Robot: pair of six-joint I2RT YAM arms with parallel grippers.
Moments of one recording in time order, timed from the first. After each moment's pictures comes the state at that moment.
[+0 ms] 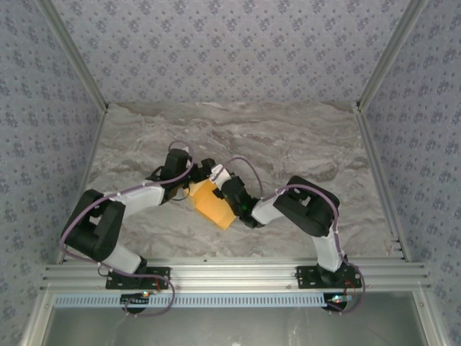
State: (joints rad) left arm -0.49 1.53 0.72 0.13 0.14 -0.79; right arm 0.96 2.00 0.83 0.88 0.54 -0.17
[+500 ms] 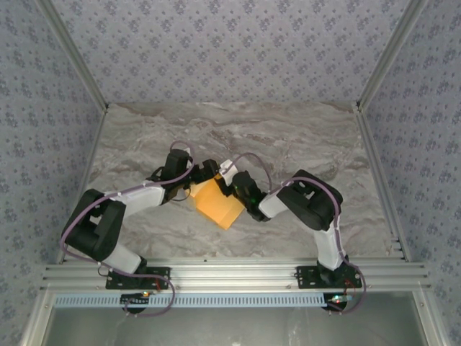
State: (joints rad) left arm -0.49 1.53 0.72 0.14 0.17 -0.78; right arm 0.84 2.02 0.80 0.91 0.22 -0.07
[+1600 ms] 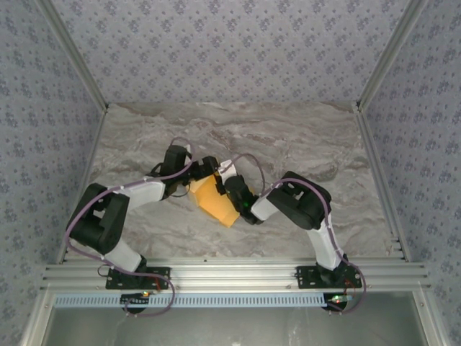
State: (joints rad) left arm -0.45 1.59 0.76 0.17 0.27 -0.78; right arm 0.89 2.08 0.83 0.97 0.45 0.05
